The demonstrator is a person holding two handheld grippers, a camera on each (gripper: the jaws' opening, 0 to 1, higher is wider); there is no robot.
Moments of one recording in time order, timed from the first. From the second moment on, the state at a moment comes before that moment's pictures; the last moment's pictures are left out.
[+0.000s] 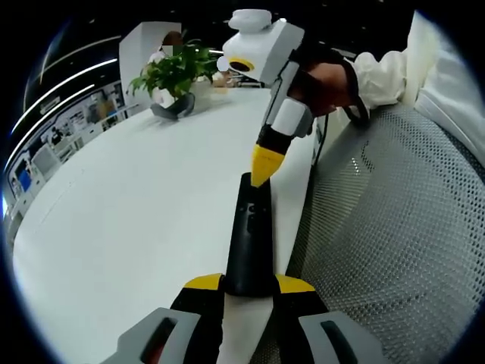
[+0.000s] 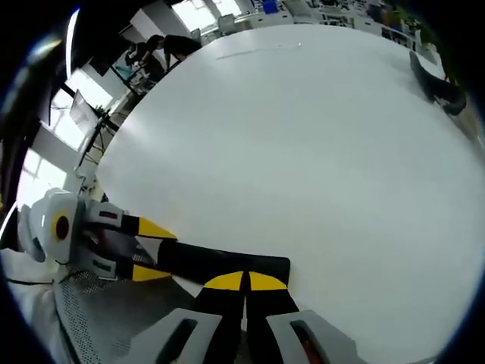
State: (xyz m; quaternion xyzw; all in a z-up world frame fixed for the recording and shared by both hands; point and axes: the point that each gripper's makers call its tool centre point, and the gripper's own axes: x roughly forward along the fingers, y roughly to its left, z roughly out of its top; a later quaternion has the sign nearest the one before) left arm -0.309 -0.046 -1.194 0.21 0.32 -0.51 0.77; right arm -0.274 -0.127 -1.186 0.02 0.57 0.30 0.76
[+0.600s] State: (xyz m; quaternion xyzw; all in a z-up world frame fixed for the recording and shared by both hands) left arm -0.309 -0.047 -1.194 0.20 0.32 -0.51 0.77; right arm -0.274 -0.127 -1.186 0.05 0.57 0.30 0.76
